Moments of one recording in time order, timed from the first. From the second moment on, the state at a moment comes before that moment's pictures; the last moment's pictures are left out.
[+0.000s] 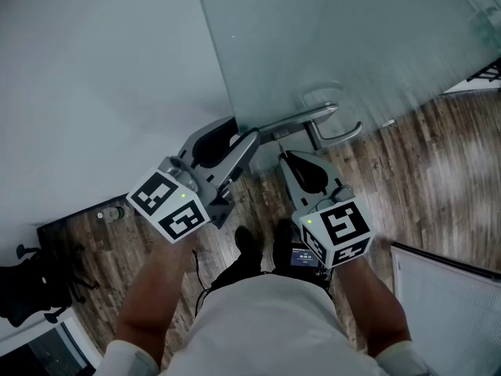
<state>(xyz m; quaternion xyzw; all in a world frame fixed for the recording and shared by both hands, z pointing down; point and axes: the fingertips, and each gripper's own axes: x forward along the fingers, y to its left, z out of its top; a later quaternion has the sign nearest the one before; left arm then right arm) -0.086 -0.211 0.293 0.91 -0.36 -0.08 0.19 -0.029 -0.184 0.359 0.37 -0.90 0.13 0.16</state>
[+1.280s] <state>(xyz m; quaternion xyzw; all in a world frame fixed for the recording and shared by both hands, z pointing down) -0.087 -0.211 0.290 0.90 -0.37 -0.09 0.19 -0.037 -0.192 0.359 0.36 -0.91 0.15 0.15</state>
